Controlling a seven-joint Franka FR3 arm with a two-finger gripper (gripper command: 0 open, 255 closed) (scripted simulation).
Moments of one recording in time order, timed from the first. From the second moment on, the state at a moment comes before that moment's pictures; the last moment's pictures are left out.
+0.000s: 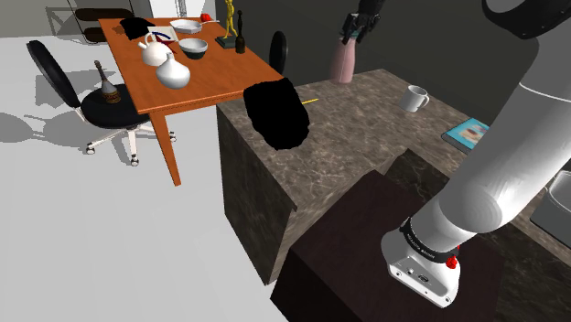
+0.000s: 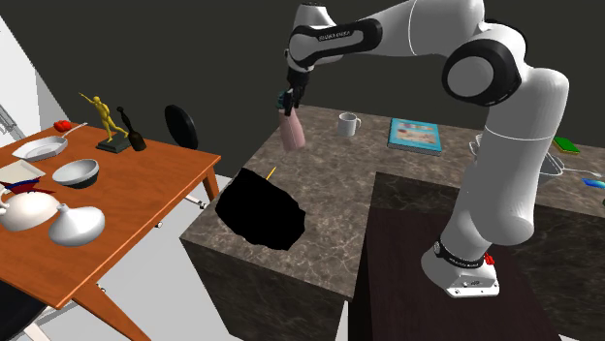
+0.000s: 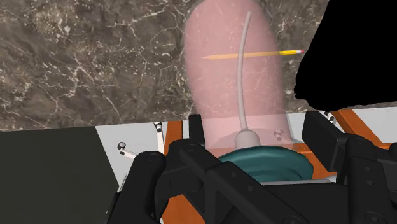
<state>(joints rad) -0.20 0.19 -0.41 -1.66 0.16 2.05 -0.40</state>
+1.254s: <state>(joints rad) -0.22 0.22 -0.41 -1.36 0.16 1.78 -0.39</state>
